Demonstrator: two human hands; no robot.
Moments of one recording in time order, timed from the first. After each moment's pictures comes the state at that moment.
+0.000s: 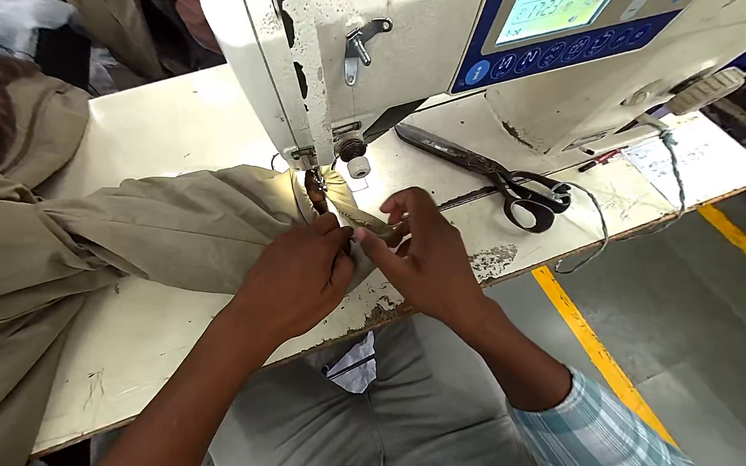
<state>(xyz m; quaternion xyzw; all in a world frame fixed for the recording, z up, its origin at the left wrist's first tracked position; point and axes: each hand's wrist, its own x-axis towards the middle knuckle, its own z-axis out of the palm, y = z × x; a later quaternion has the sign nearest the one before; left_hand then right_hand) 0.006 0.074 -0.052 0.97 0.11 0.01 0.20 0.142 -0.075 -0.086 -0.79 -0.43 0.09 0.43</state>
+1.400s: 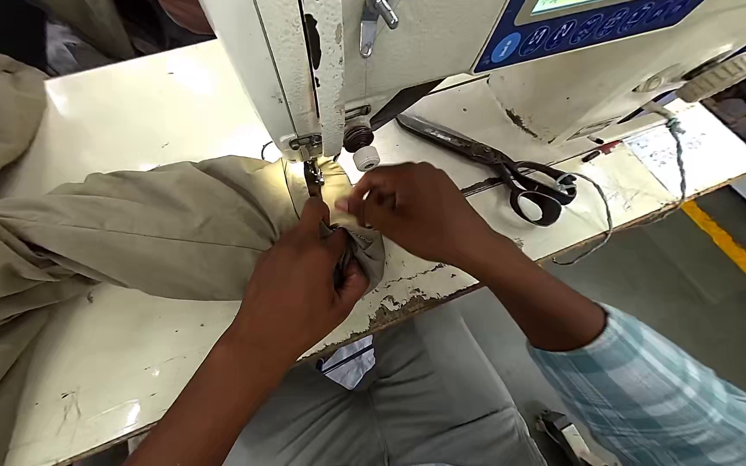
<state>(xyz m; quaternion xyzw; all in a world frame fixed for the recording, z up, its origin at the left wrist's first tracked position) 0.001 0.064 -0.066 0.97 0.16 0.07 0.14 0.185 -0.034 -0.057 -0.76 -0.52 0.19 0.33</state>
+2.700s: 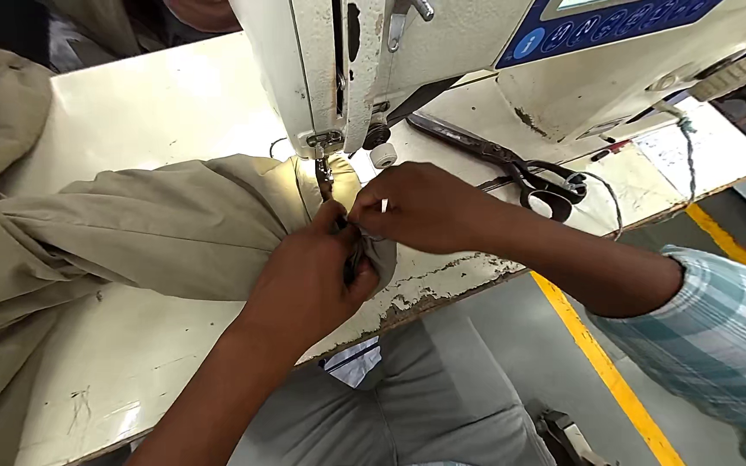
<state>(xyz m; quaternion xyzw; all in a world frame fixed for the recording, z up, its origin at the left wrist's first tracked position) 0.004 0.073 -0.063 0.97 0.14 0.04 0.17 0.186 -0.018 -0.026 -0.74 -0.60 0.27 0.17</state>
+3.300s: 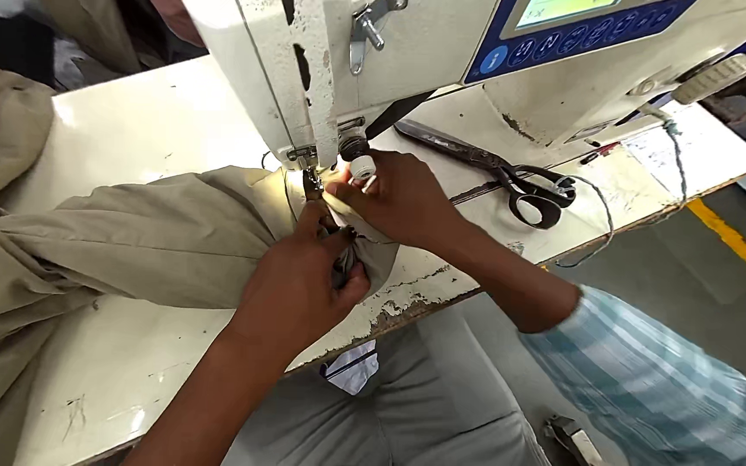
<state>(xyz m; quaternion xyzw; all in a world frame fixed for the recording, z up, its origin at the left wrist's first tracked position) 0.006 0.069 -0.064 0.97 0.16 0.06 0.14 0.189 -0.008 -0.066 -0.78 -0.50 0.14 0.35</state>
